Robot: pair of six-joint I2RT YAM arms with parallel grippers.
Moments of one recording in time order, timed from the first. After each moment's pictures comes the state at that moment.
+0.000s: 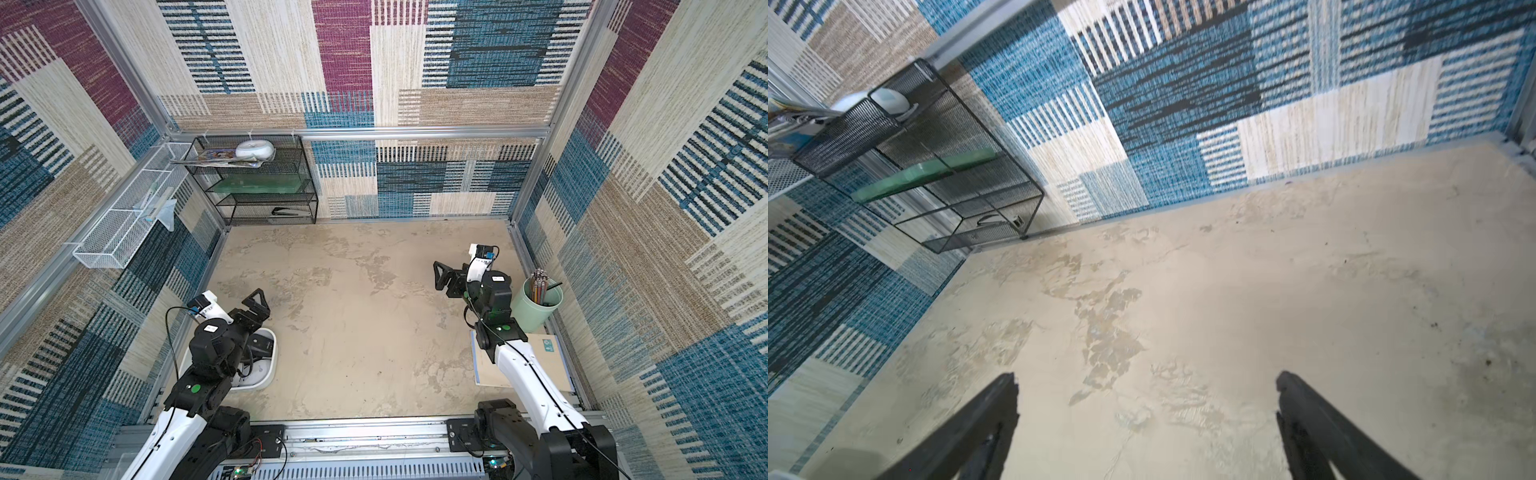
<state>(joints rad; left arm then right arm) -0.20 0.51 0.42 -0.19 -0.27 -0.73 0.13 0.99 0.58 0.19 -0.22 0.37</state>
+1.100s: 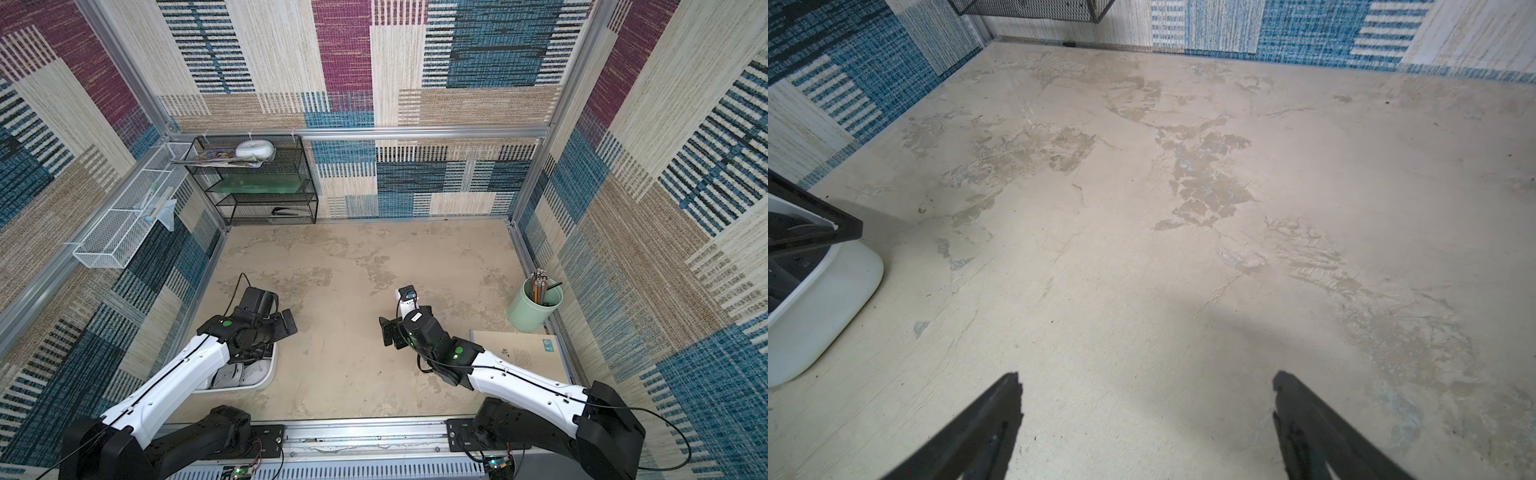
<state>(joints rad) -0.29 1.11 0.72 -0.72 -0.13 -0.67 0.91 1.04 0.55 -0.04 0.35 0.34</state>
